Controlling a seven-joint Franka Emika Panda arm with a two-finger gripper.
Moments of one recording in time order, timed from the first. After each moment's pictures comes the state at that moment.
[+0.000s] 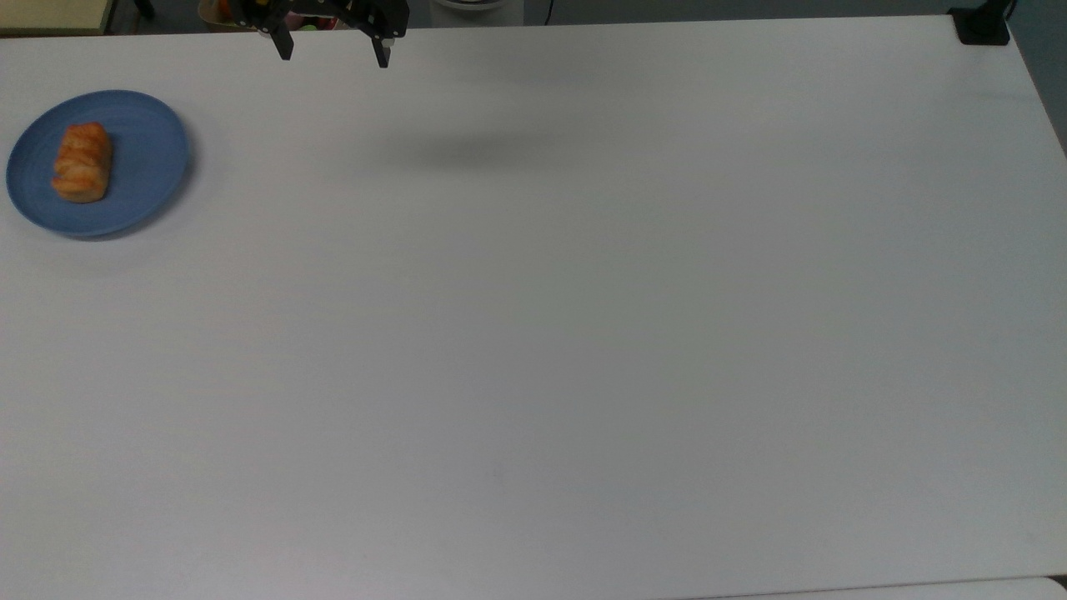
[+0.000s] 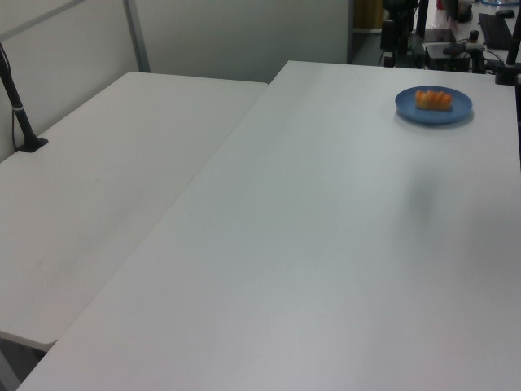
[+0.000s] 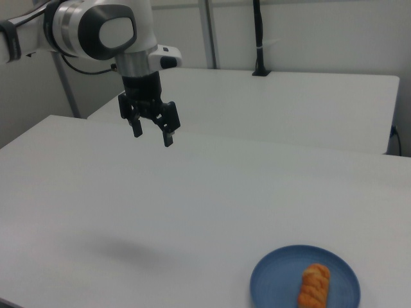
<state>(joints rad) -0.09 0.11 0.00 -1.54 0.02 1.63 -0.05</state>
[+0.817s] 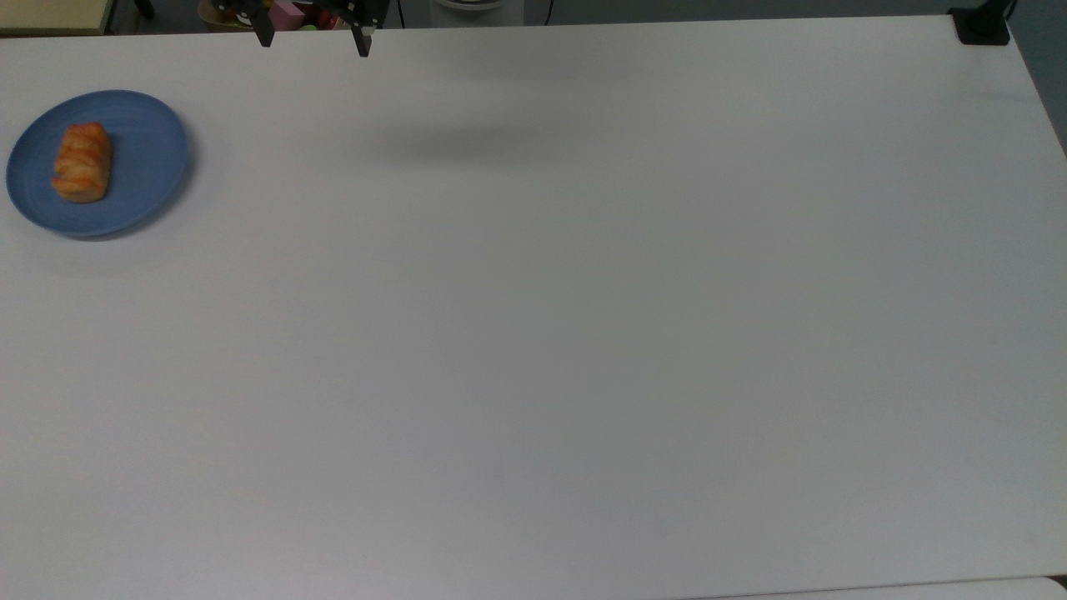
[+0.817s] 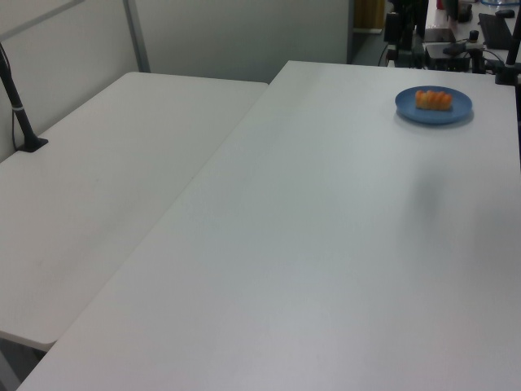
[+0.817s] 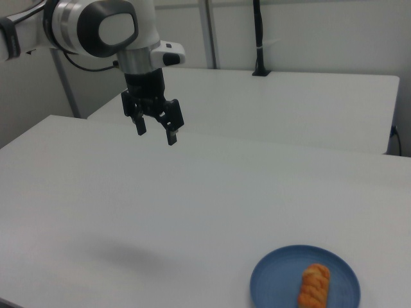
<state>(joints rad) -0.09 0.09 -0.03 -1.54 0.02 1.63 -0.05</state>
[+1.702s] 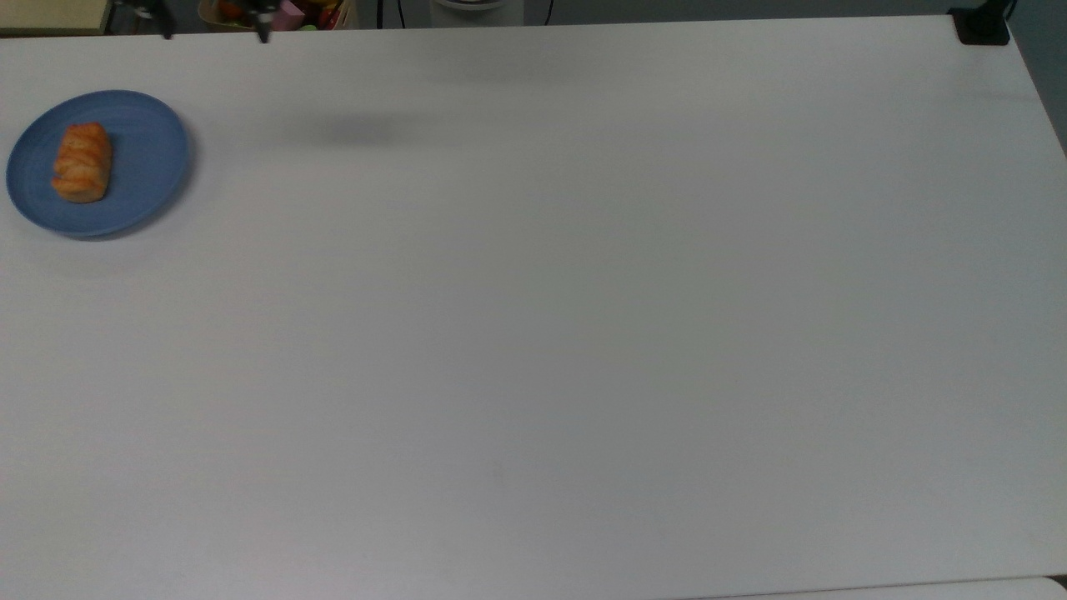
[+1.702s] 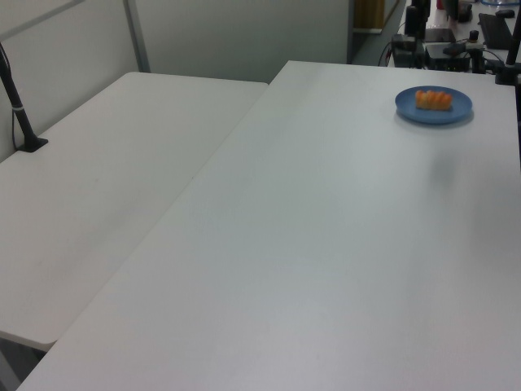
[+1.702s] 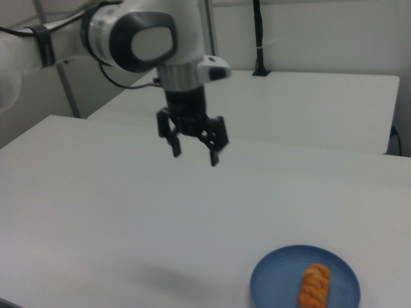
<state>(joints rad) 0.00 0.13 -0.33 -1.54 0.02 1.63 -0.35</state>
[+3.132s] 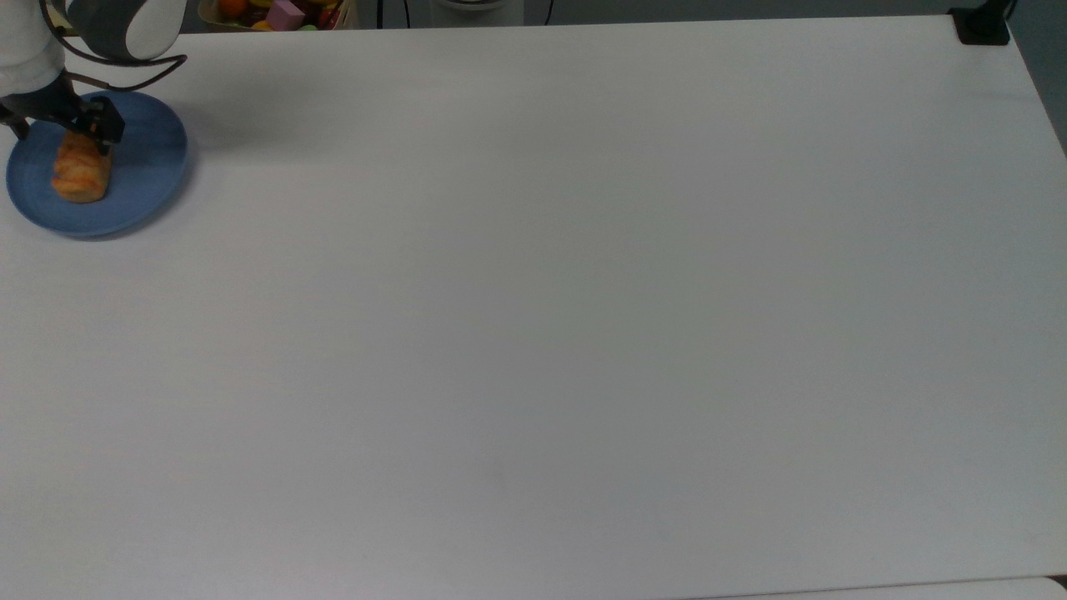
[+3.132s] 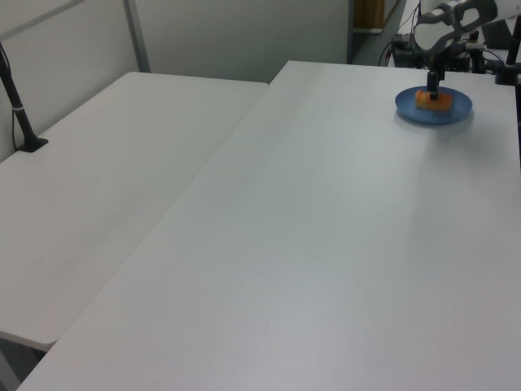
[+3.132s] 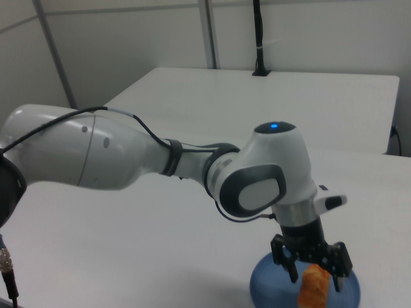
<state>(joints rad) -0.11 0.55 -0.59 -1.65 0.04 2.23 -0.64</state>
